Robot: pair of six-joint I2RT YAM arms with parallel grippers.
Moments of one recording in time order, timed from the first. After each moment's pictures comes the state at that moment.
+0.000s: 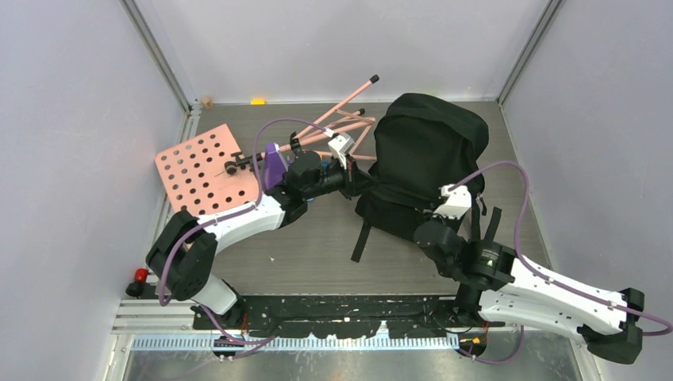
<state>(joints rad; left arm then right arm) -0.73 1.52 0.93 0.48 0.41 -0.41 1.10 0.70 0.68 -0.65 0.95 0.79</state>
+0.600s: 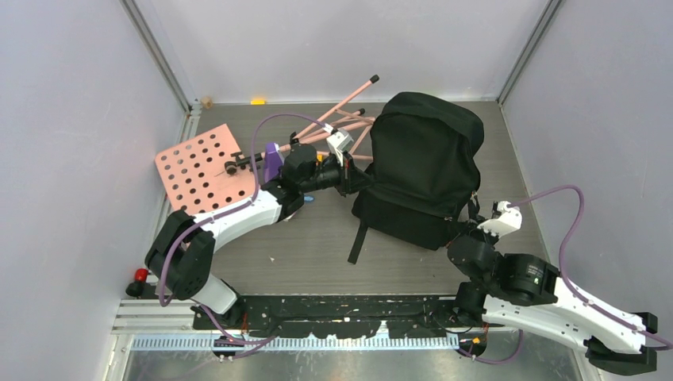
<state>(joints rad) -0.68 1.52 0.97 0.40 0.52 -0.35 1.11 0.42 0.71 -1.09 1.03 1.19</state>
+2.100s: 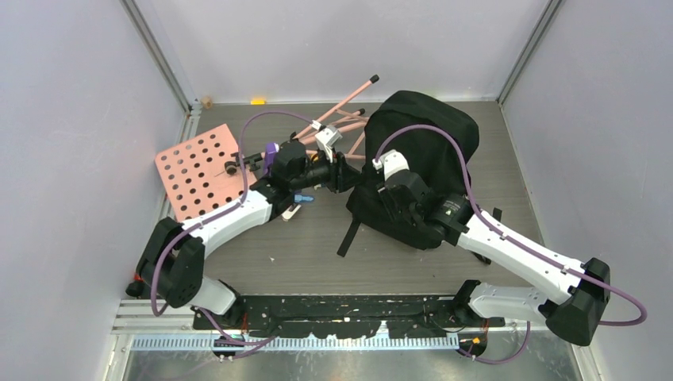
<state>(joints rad) -0.63 1.47 0.95 0.34 0.51 -0.31 0.85 1.12 1.02 -0.65 0.47 0.13</state>
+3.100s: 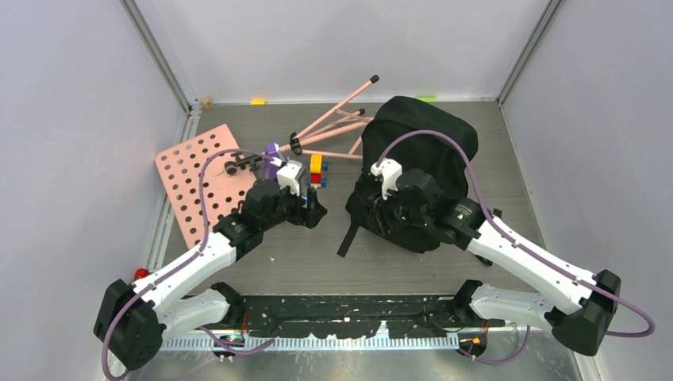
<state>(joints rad) -0.62 0.99 0.62 -0.04 0.12 -0.31 0.83 1.06 0.97 -0.60 -0.01 0.17</state>
